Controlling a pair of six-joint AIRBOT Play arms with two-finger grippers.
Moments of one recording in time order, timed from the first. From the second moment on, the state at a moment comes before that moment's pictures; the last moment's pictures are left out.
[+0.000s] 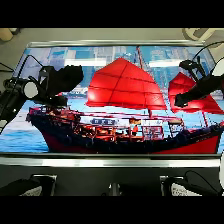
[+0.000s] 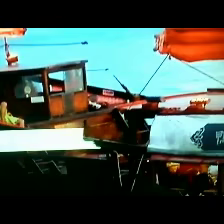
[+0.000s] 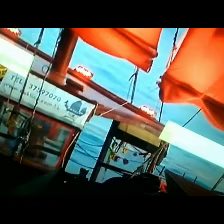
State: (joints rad) left arm -0.26 -1.26 1.25 1.63 -1.20 -1.76; right arm -0.12 -1.37 1.51 -1.49 1.47 1.00
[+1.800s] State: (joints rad) left arm -0.13 -1.49 2.01 0.77 -0.98 -1.24; right arm -0.12 -1.15 1.61 -1.30 1.00 0.83
